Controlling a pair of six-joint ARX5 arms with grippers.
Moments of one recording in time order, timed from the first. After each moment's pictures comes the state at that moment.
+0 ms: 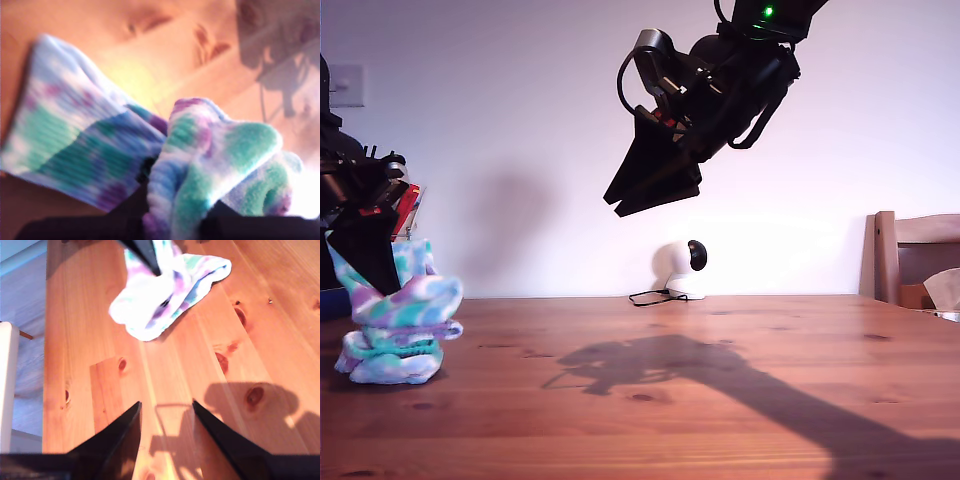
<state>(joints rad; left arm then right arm) 0.06 2.07 1.63 -1.11 0.57 0.45 0.44 2.06 1.82 -0.88 -0.75 -0.63</state>
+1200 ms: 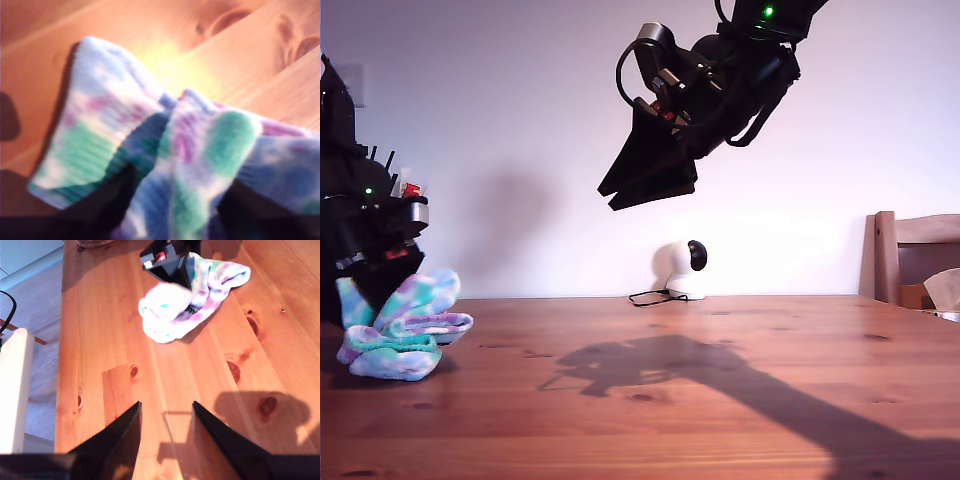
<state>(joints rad) 0.02 2.16 1.65 -0.98 0.38 0.45 0.44 2.06 1.82 -0.88 -0.81 -0.63</state>
